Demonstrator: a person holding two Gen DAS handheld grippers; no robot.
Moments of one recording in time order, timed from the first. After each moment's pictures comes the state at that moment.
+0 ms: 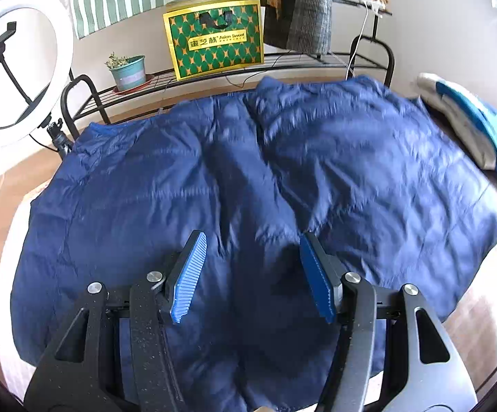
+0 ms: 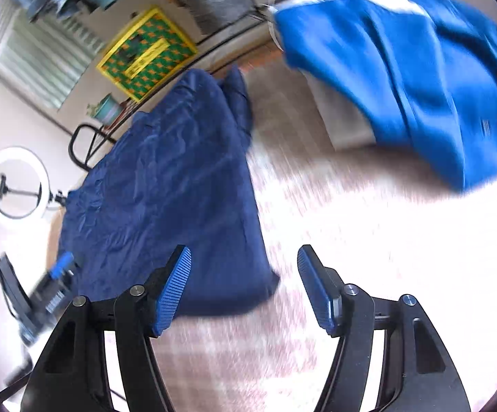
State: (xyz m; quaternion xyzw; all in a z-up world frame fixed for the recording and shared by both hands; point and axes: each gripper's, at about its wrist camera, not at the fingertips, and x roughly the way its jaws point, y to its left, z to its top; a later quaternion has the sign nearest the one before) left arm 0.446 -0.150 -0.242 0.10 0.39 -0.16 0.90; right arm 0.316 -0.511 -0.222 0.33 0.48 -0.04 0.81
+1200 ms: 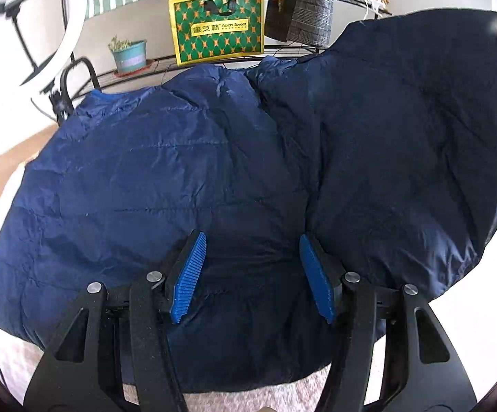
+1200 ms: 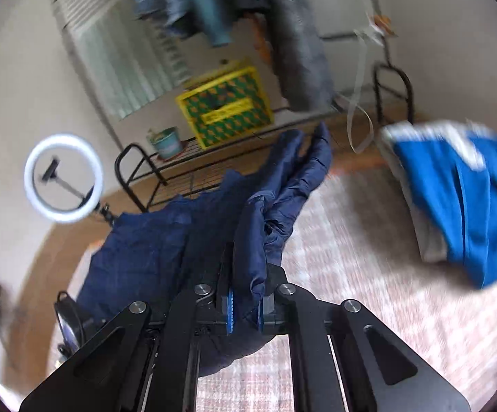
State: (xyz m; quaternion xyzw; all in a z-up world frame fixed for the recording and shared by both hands) left arm 0.426 -0.121 -0.259 0.05 0.41 -0.18 0.89; right arm 0.353 -0.379 -0.091 0.15 0.34 0.02 0.93
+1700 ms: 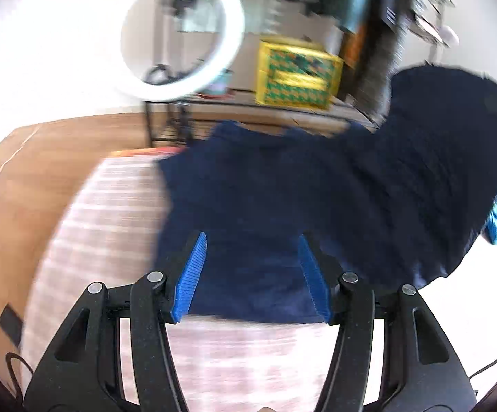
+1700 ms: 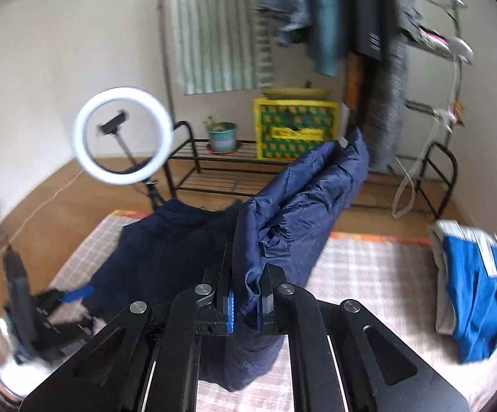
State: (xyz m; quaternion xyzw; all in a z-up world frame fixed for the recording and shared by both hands) left arm 0.378 0.071 -0.183 -0.04 0.34 -0.08 0.93; right arm 0.365 -0.245 -0.040 -0.01 0.31 0.10 0.94
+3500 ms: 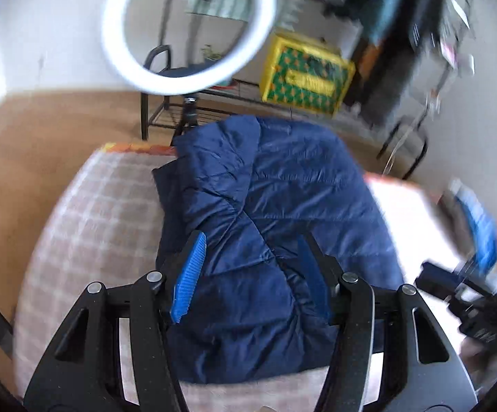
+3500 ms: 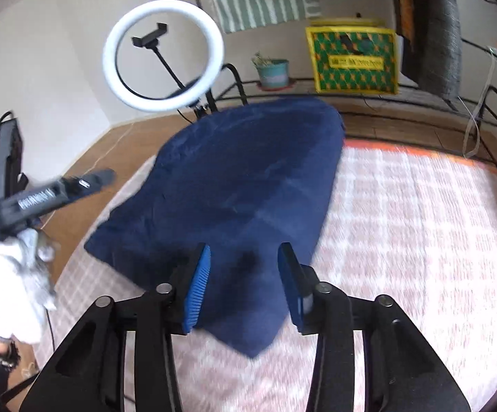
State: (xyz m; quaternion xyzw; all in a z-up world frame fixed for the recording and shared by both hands) left arm 0.454 0.072 -0.190 -0.06 0.39 -0.11 0.91; right arm 0.386 -0.198 -0.151 0.04 0.39 0.20 0.90
